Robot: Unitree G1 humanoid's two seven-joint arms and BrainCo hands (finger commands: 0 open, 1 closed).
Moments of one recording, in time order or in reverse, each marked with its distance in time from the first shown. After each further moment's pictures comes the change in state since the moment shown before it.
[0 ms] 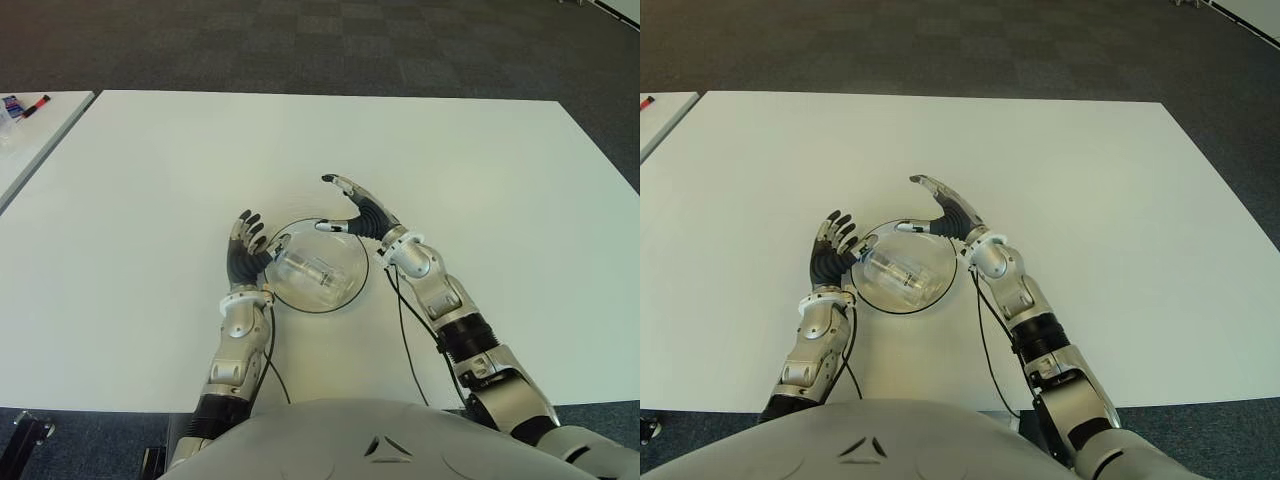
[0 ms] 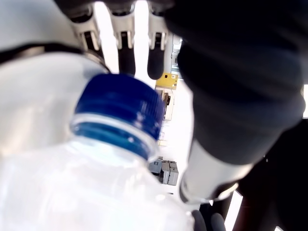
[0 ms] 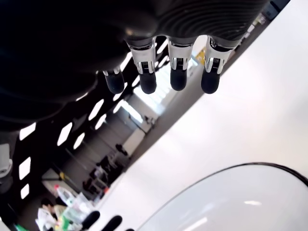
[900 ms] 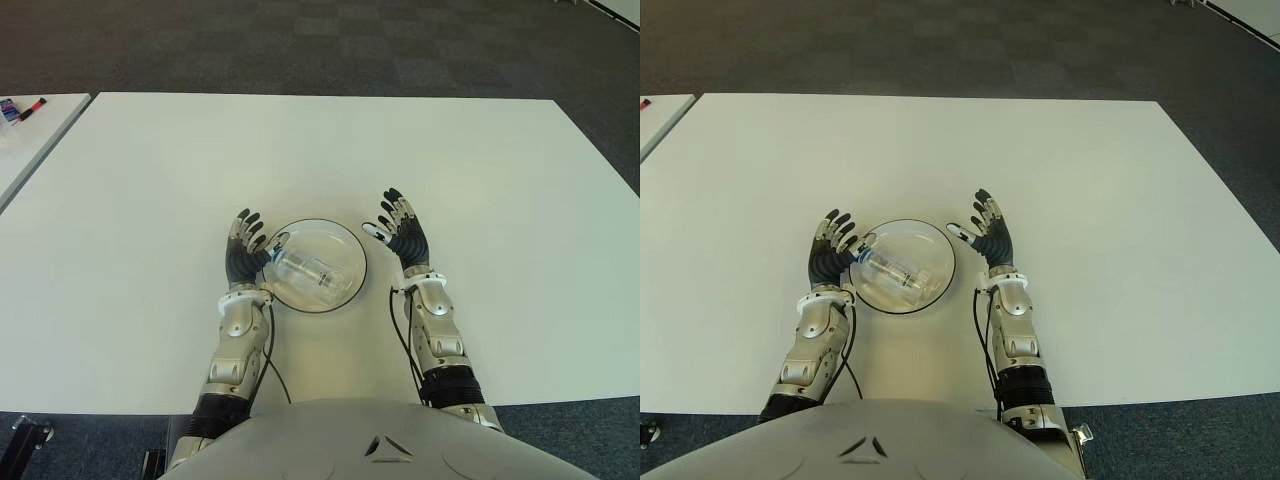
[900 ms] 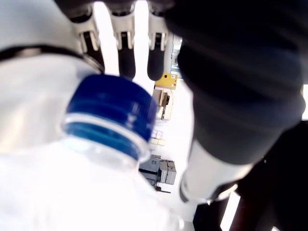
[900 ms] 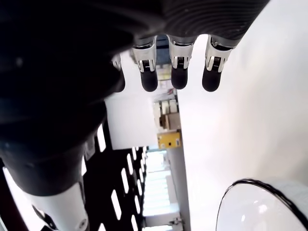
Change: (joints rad) left arm -0.003 0.002 0.010 -0.008 -0.019 0.000 -0.015; right arm 0.263 0.256 -0.301 -0.034 0.501 0.040 -0.070
